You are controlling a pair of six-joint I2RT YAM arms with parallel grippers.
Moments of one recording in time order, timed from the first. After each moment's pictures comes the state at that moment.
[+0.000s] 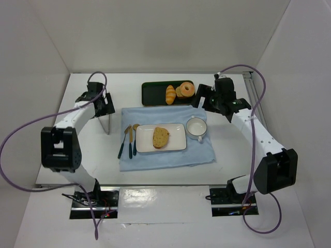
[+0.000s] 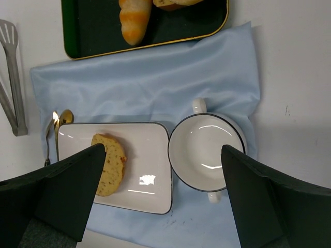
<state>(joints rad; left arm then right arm) 0.00 1.69 1.21 -0.51 -0.23 -0.30 0.26 1.37 1.19 -0.48 -0.07 0.46</state>
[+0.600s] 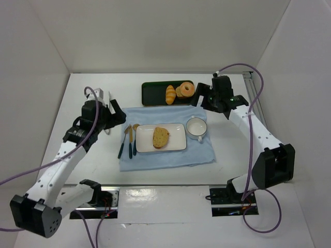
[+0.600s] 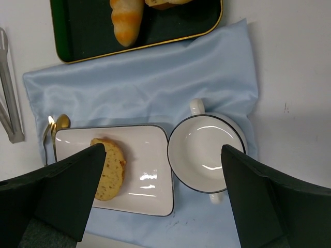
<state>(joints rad) -0.25 1.03 0.92 -0.45 -0.13 -0.52 0.27 1.43 1.24 -0.51 -0.04 0.49</state>
